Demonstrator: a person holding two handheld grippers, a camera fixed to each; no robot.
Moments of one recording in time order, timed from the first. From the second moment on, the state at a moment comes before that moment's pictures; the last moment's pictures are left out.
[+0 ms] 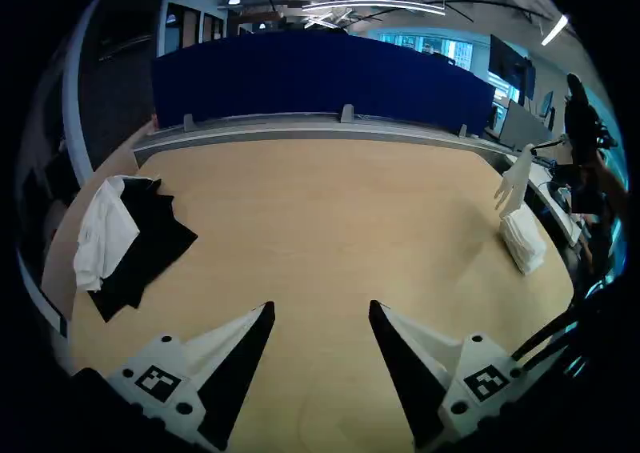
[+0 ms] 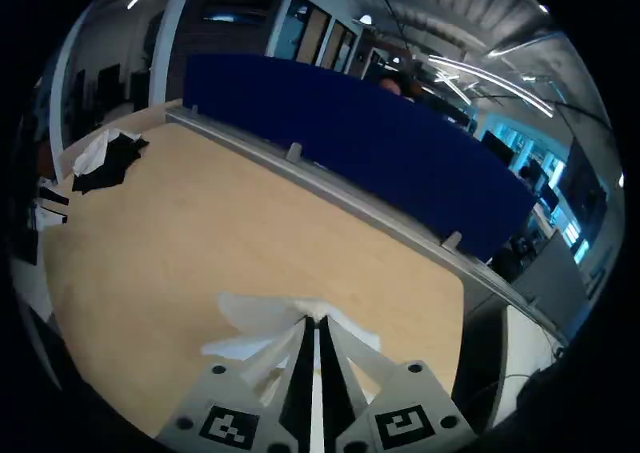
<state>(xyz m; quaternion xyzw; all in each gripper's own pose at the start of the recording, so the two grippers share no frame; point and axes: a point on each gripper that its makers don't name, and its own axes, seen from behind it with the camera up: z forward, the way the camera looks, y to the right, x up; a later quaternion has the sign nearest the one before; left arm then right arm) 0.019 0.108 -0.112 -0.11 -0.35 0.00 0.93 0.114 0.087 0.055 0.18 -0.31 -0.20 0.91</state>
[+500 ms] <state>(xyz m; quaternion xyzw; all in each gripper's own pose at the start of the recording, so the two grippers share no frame) 0.023 0.114 -0.115 -0.12 -0.35 0.01 0.93 0.105 0.115 0.040 0.16 -0.32 -0.20 0.91</state>
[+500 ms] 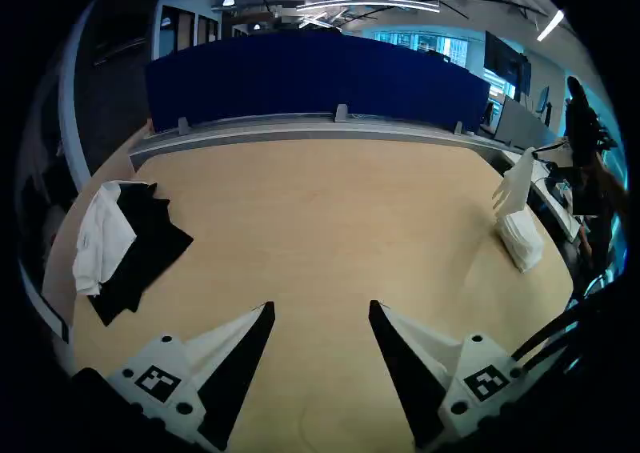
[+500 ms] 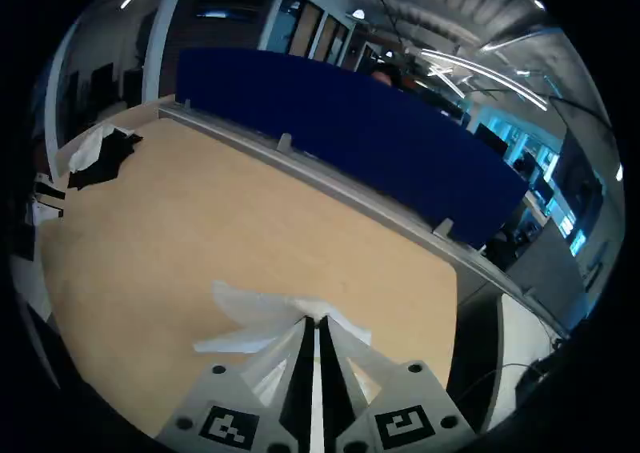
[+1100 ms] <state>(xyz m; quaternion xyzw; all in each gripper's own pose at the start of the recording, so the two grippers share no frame) 0.024 0.121 -0.117 -0.13 -0.35 0.02 0.93 0.070 0.172 -0.016 0.10 -0.36 -0.18 0.91</state>
